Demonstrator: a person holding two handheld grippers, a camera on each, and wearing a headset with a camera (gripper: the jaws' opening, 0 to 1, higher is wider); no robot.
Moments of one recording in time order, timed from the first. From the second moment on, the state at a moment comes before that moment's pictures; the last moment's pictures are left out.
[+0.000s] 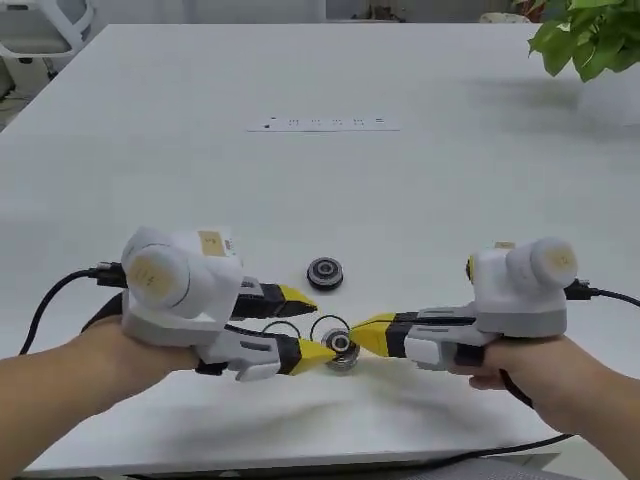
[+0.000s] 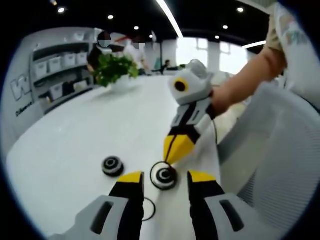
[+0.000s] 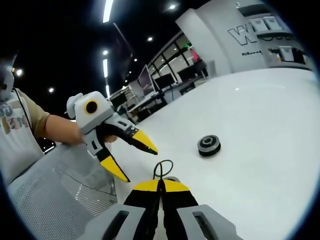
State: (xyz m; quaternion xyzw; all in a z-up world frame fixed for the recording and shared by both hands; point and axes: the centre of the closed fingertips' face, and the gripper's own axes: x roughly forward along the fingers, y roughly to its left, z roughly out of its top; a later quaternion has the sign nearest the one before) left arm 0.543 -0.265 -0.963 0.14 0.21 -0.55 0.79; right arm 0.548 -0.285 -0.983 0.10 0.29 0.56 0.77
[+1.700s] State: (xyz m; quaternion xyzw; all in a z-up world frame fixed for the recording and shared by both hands) left arm 0.532 -0.199 -0.931 0.11 0.21 -0.51 0.82; right arm 0.559 -0.237 -0.972 0.09 0.29 0.59 0.75
